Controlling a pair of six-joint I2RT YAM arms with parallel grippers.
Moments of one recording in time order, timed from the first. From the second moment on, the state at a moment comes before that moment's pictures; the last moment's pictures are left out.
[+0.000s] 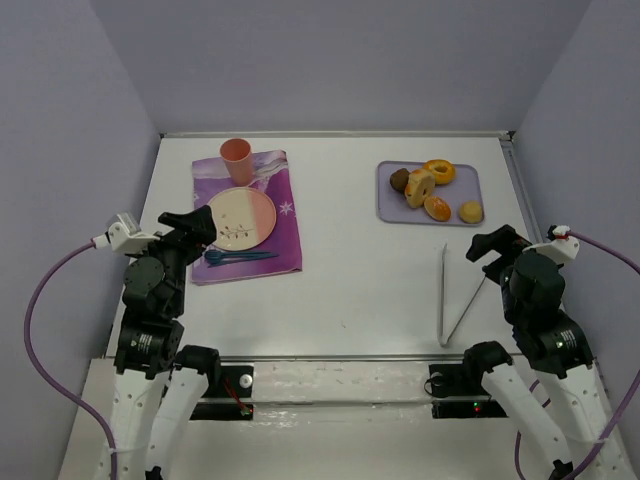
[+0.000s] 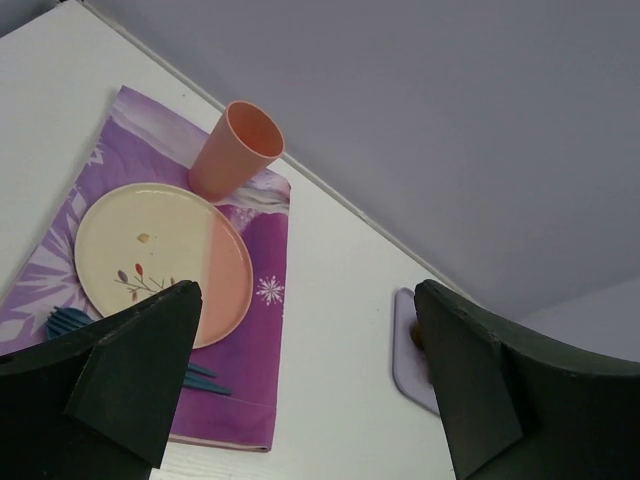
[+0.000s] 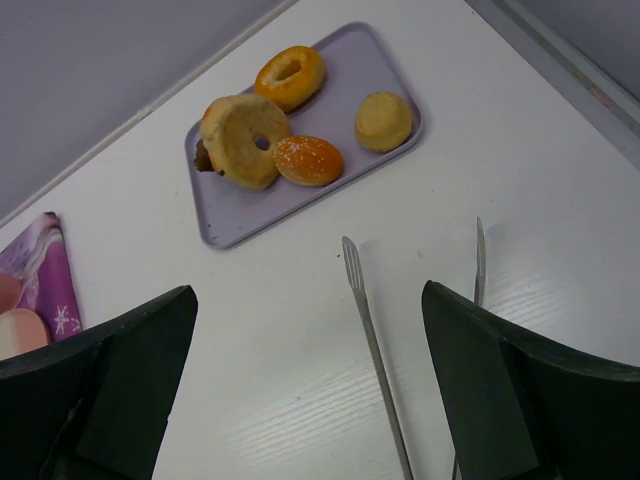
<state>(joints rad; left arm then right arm) -0.17 0.42 0.72 -0.31 -0.29 -0.73 0.29 0.41 0.78 -0.67 0.54 0.62</state>
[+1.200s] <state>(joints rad) -0.17 0.56 0.63 -0.21 -0.24 -0.67 0.29 1.11 0.78 -1.03 0.23 0.74</state>
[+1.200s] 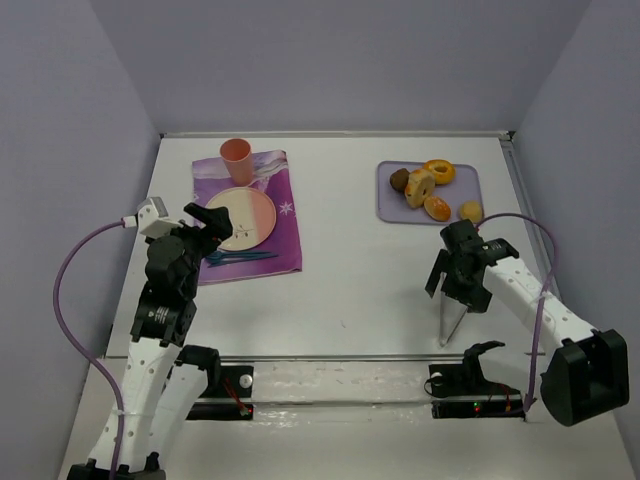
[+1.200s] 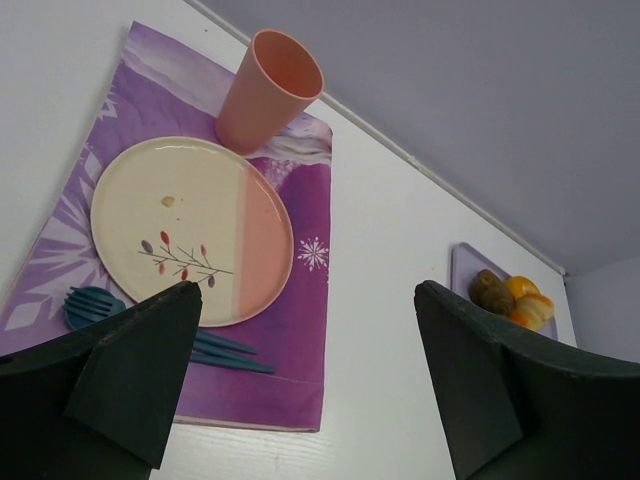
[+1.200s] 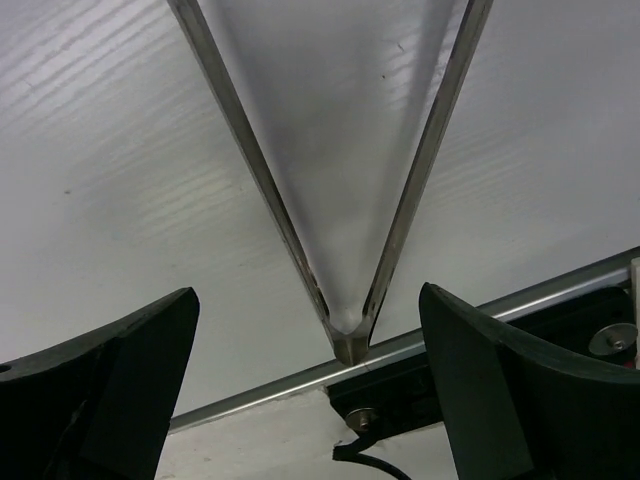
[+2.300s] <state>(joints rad) -0.17 0.53 0.63 -0.20 -0.42 -0.67 0.06 1.59 0.83 -0.93 0.00 0.52</state>
